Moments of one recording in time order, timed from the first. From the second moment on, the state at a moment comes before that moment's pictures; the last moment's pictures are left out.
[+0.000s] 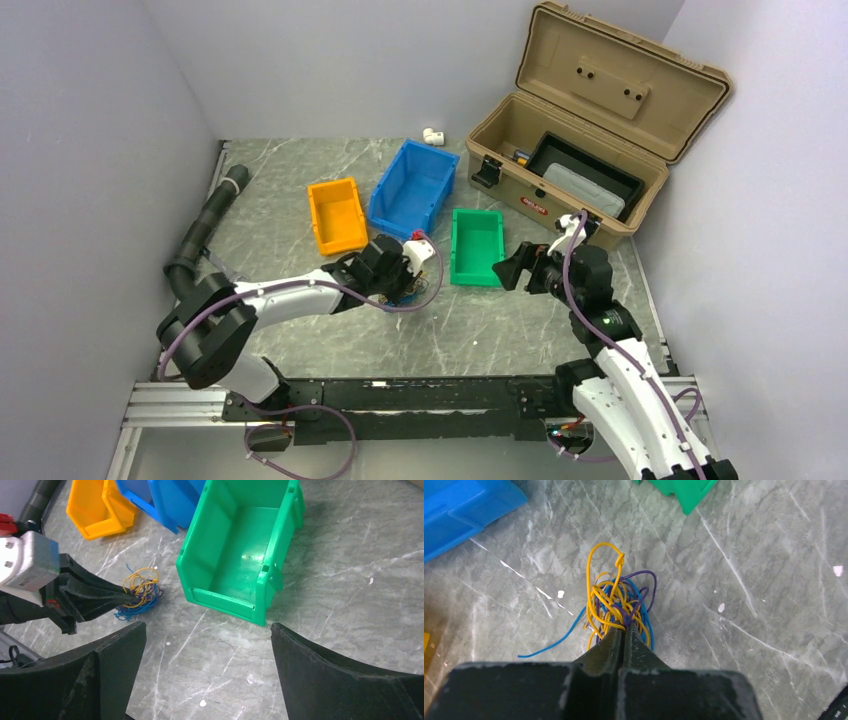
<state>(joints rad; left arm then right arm) -0.83 1.51 0.77 0.01 0.06 0.07 0.22 0.62 0.50 -0.30 -0.26 0.39</state>
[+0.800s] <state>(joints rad) -0.76 1.07 0.67 0.18 0.43 -0.41 0.28 0.63 0.42 0.01 -0.61 0.45</state>
